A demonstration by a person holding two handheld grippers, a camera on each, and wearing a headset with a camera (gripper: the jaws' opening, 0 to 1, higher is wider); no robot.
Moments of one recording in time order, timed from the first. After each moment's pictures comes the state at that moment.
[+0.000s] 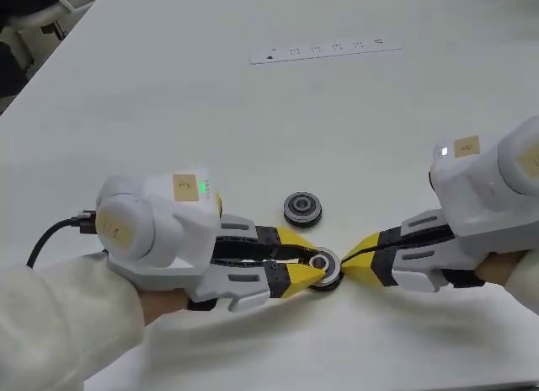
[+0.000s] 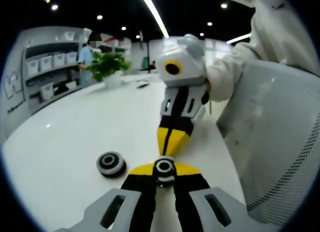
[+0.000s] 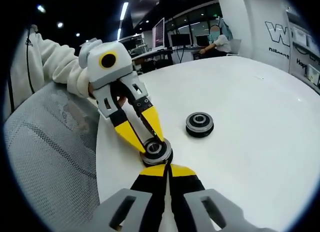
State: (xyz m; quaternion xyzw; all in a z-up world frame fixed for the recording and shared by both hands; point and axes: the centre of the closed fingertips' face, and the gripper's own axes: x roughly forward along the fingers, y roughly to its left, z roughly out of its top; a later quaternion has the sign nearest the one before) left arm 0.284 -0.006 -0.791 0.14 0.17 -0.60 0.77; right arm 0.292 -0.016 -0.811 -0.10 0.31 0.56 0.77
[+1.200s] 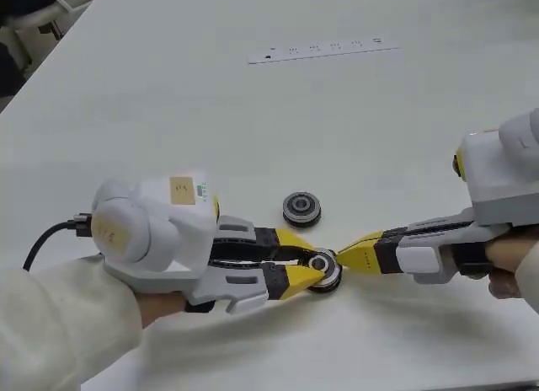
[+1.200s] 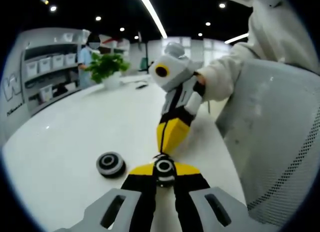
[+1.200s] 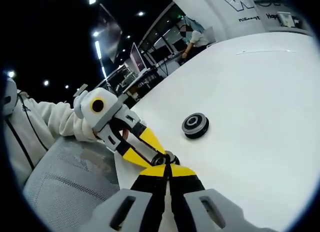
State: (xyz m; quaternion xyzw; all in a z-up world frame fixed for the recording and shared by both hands) left arm 0.283 -0.005 -0.791 0.14 0.17 -0.60 0.77; right arm 0.289 -0.011 -0.793 0.11 0.36 0.53 0.76
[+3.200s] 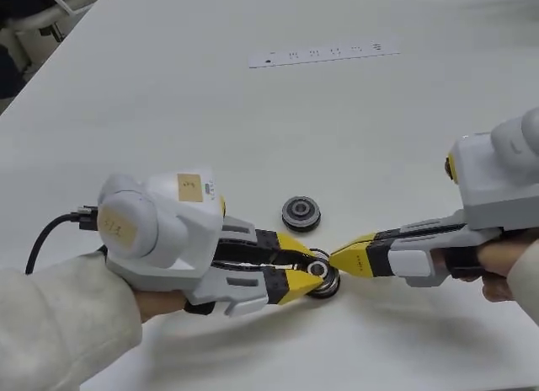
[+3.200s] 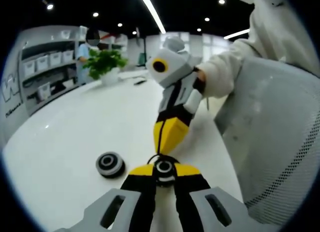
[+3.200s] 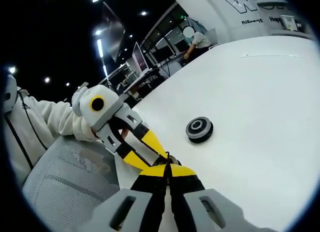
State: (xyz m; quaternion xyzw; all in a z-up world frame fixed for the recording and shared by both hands) left arm 0.282 -0.005 -0.790 0.15 0.19 -0.60 0.76; right arm 0.290 -0.005 -0.788 0.10 0.35 0.53 0.76
